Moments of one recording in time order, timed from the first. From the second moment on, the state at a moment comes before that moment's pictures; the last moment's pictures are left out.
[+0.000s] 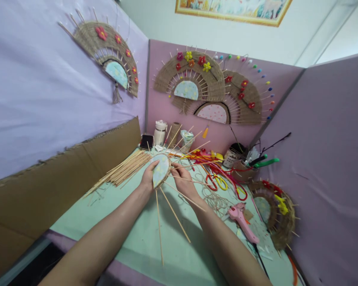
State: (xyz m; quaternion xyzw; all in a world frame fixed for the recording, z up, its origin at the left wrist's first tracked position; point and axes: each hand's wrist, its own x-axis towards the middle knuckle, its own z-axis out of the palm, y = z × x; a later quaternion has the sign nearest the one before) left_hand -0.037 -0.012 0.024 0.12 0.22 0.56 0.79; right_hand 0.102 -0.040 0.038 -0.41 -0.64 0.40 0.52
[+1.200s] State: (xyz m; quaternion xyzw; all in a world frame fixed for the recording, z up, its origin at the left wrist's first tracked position) left_hand -0.040 -0.033 0.036 0.21 0.12 0.53 0.82; right_hand 0.124 -0.046 0.057 -0.35 -0.75 0.28 0.49
